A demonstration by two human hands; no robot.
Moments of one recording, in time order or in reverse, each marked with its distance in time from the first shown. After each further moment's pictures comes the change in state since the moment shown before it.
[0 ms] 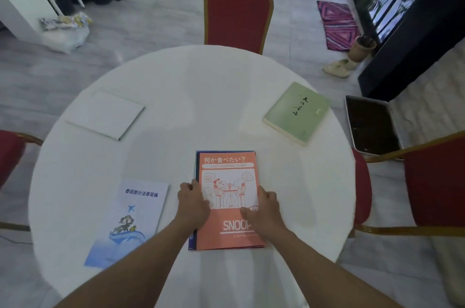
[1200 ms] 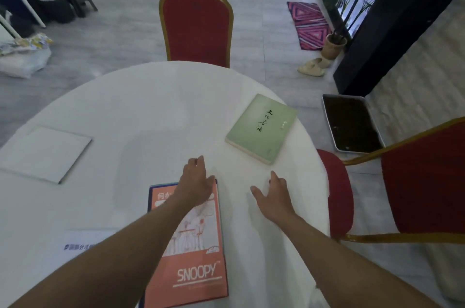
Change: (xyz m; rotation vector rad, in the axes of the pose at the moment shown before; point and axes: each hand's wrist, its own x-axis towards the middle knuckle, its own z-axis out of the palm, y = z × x) left_hand 0.077 0.162 -0.011 0.086 -0.049 0.320; right_hand 0.094 0.035 -0.124 0.104 0.158 0.050
